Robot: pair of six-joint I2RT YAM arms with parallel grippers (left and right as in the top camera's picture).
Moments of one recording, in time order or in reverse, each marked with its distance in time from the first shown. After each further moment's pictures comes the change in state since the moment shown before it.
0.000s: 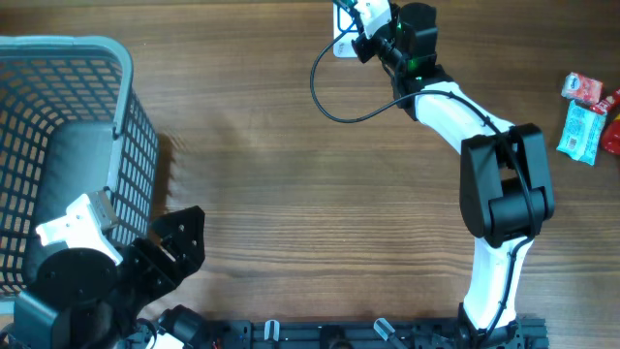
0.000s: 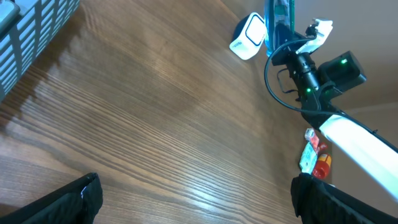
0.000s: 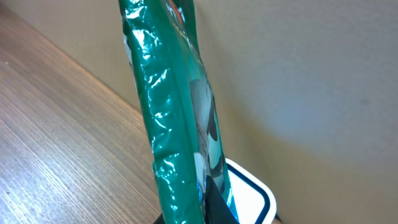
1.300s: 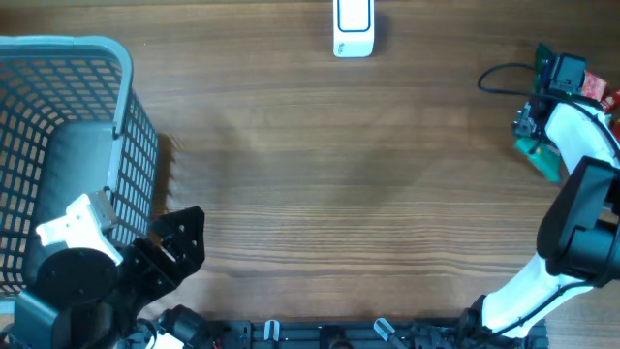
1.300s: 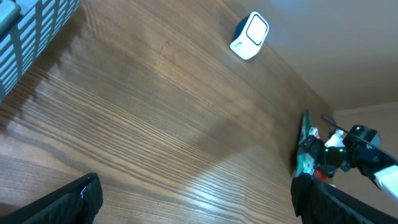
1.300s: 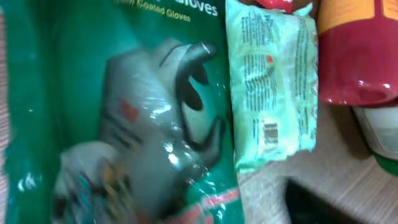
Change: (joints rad) left arm 0.000 0.000 0.000 -0.002 0.000 0.000; right arm -0.547 -0.241 -0.195 -0.992 0.735 0.408
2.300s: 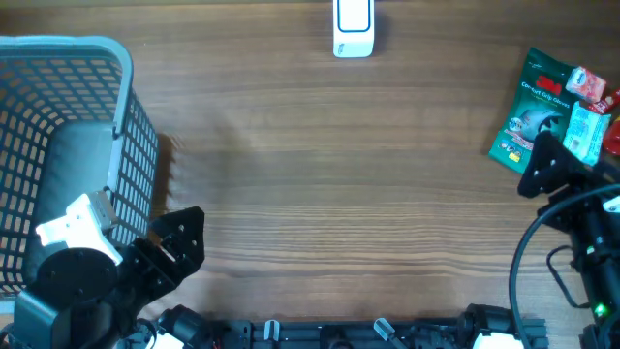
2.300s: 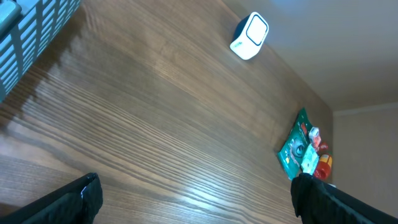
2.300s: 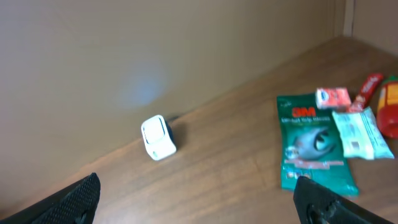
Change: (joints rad) left arm 0.000 0.000 0.000 0.000 0.000 0.000; right arm 0.150 -1.242 0.009 -0.423 -0.487 0.388
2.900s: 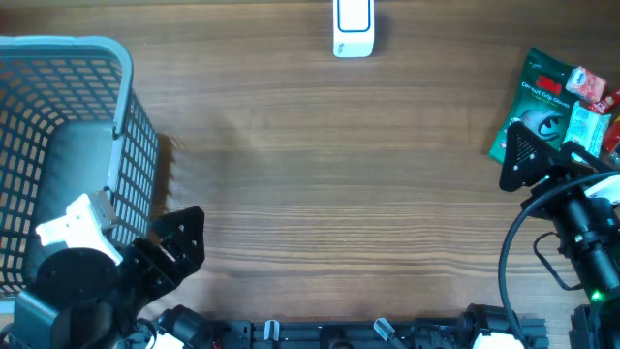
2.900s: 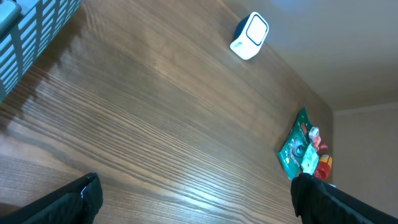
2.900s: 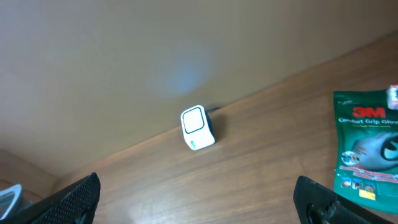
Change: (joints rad) left arm 0.000 0.000 0.000 0.000 0.000 0.000; right arm 0.000 0.001 -0.084 0.148 -0.195 0.018
